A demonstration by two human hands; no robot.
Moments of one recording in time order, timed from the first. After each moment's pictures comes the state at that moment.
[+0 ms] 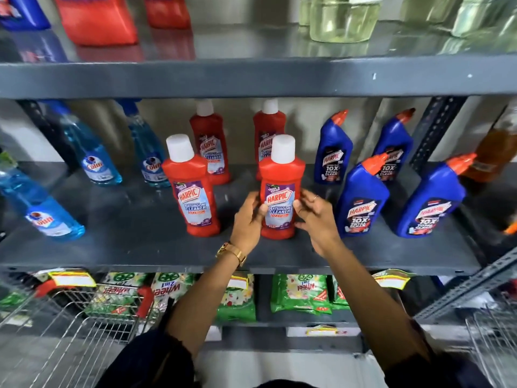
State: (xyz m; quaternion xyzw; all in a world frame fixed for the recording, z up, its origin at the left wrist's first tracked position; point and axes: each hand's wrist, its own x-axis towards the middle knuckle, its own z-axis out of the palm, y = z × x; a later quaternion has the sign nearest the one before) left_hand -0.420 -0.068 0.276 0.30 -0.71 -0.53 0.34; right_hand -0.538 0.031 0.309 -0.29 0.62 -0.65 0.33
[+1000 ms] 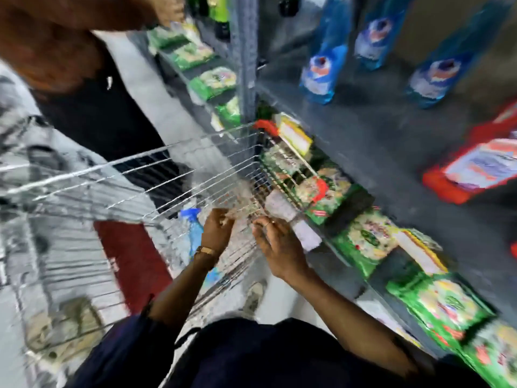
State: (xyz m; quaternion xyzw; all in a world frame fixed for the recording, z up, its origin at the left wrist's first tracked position) left_hand 0.010 0.032 0.126 0.79 -0.34 -0.37 0.36; right_hand -0.152 0.025 0.189 -0.78 0.49 -0.16 0.35
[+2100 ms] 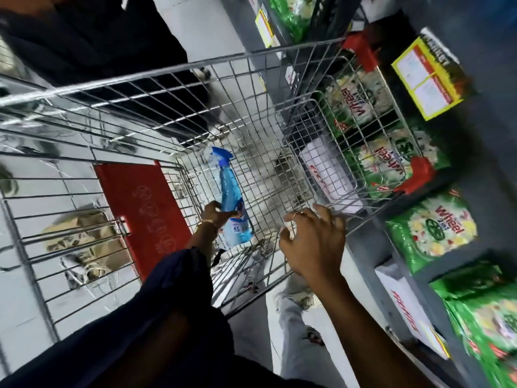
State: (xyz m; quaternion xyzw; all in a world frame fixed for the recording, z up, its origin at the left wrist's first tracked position) left_hand 0.115 0.065 -0.055 0.84 -0.08 -0.51 0.17; right_hand -0.088 0.013 0.120 -0.81 0.55 0.12 0.19
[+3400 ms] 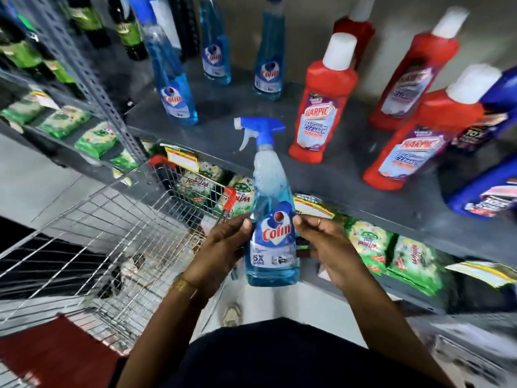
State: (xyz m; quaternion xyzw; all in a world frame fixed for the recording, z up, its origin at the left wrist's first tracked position) left_hand -0.148 0.042 0.259 0.40 -0.42 -0.74 0.35; right_hand -0.339 0.075 0.280 -0.30 0.58 -0.47 0.60
